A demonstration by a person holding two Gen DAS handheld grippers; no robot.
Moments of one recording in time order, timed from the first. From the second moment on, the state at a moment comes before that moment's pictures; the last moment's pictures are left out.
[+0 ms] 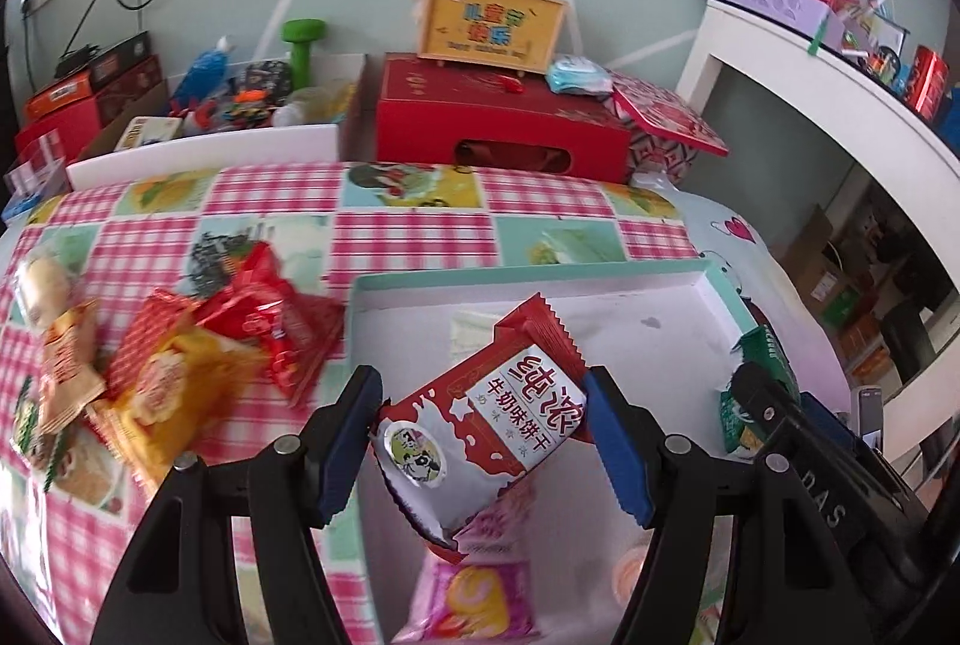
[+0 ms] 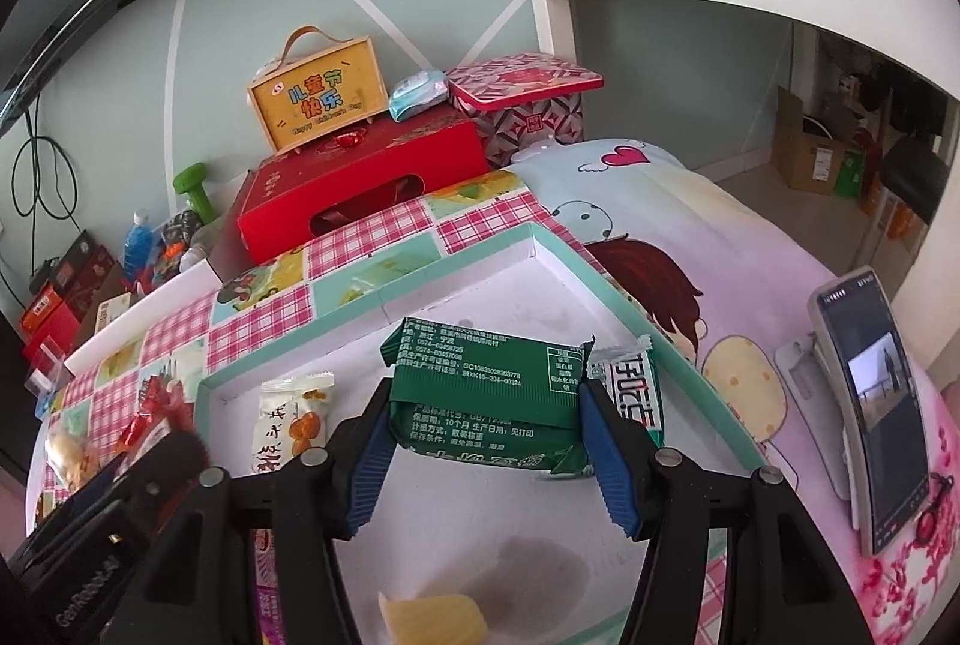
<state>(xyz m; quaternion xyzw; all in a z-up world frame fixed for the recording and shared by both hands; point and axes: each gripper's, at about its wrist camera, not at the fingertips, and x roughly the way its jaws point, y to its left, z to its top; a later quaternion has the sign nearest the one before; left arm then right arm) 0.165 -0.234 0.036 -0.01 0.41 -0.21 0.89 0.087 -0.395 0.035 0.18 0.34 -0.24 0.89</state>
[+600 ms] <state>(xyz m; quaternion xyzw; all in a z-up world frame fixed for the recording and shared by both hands) 0.177 -0.250 0.023 -0.02 0.44 -0.25 0.87 0.090 -0.405 0.025 0.19 0.35 -0.25 0.88</state>
